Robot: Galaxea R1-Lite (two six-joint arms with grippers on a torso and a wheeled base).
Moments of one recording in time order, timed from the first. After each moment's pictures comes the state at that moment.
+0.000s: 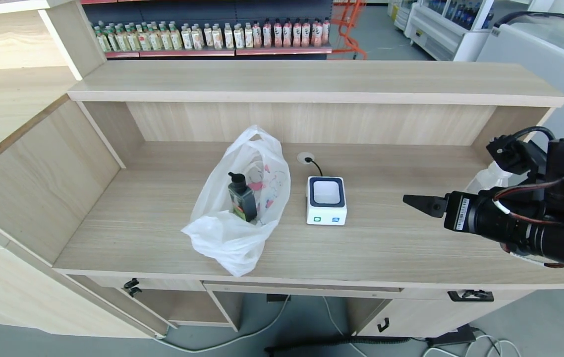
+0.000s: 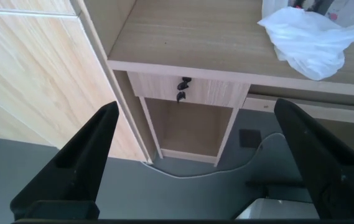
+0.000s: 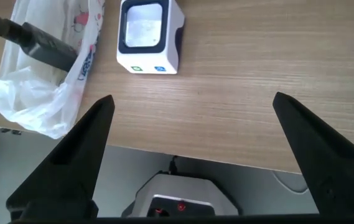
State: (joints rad) left arm 0.00 0.00 0.00 0.05 0.13 0.01; right arm 0.34 1.47 -0.72 -0.43 -0.03 0.27
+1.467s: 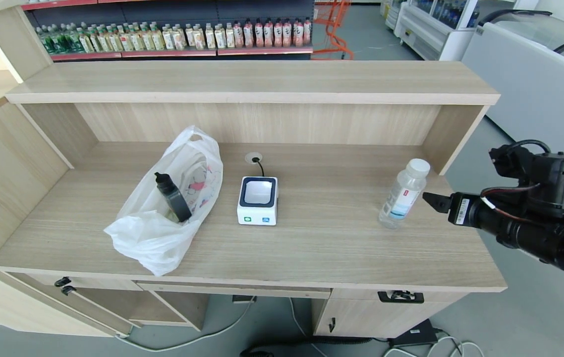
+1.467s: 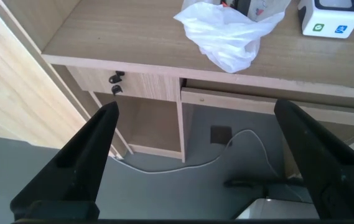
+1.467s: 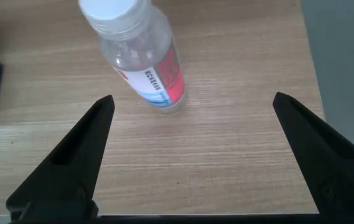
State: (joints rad) left arm 0.00 0.00 0.00 0.05 0.13 0.01; right arm 0.20 1.64 -0.65 -0.71 -0.17 0.14
